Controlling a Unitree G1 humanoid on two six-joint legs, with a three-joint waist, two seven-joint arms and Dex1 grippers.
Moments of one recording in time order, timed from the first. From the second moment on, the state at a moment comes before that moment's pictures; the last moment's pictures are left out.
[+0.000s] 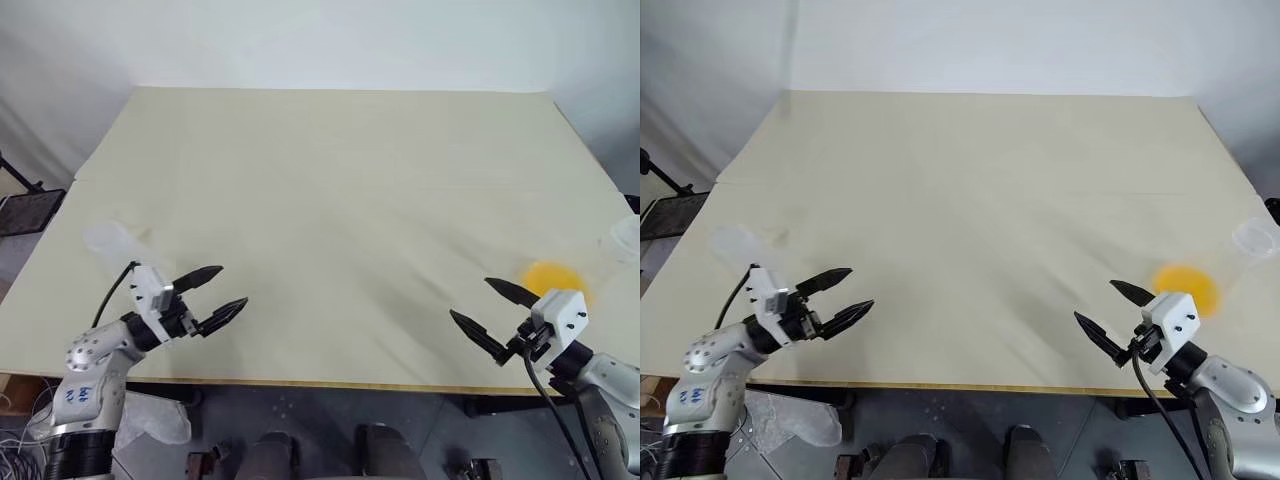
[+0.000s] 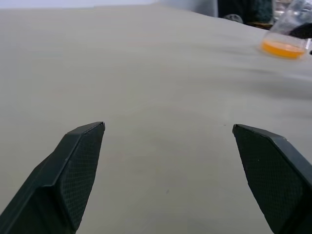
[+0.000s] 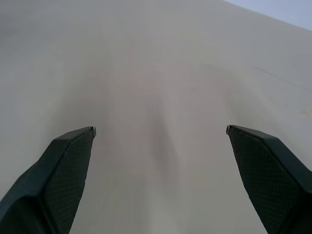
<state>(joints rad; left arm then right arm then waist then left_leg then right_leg) 0.00 0.54 0.33 -0.03 -0.51 0.11 -0.96 0.16 -0.59 -0.32 -0.20 0.41 0.04 0.85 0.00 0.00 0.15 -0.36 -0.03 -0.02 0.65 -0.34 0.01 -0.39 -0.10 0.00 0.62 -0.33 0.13</state>
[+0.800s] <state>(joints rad) 0.24 0.60 0.78 0.02 -0.62 0.05 -0.89 0.03 -0.61 -0.28 -0.13 0.46 0.08 0.97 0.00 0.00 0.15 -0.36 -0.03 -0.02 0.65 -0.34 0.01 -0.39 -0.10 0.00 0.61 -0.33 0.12</state>
